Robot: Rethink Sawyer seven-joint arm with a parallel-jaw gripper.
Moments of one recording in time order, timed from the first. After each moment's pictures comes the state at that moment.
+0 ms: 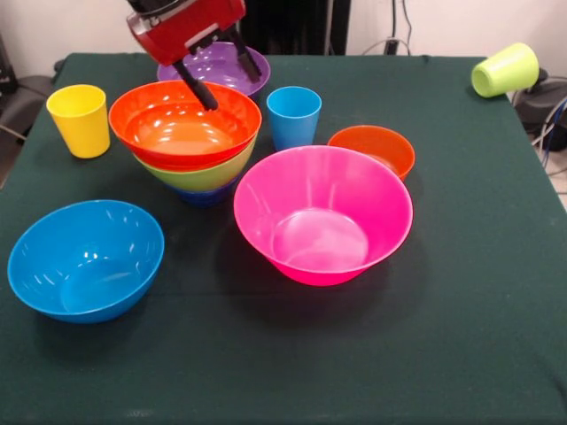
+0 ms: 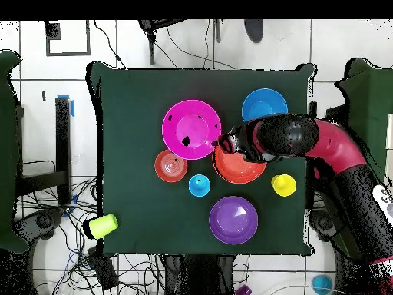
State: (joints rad) arm -1.01 -0.55 0.88 1.61 -0.35 0.99 1.29
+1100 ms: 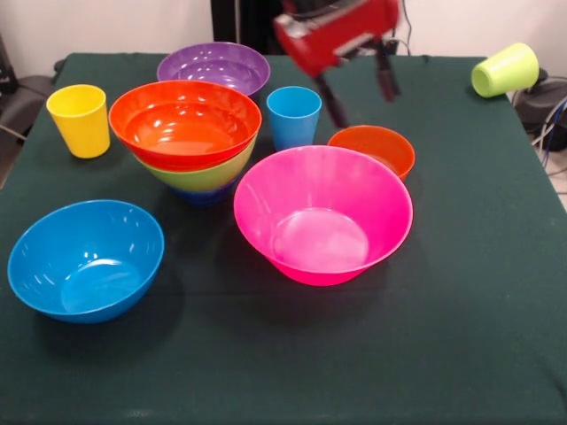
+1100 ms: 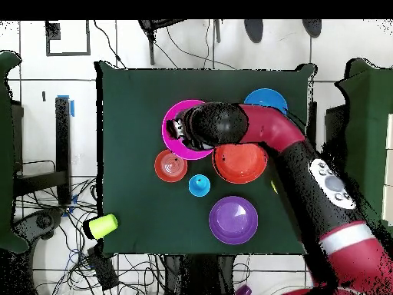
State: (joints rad) arm -0.74 -0.60 0.78 1.63 -0.29 0.77 1.43
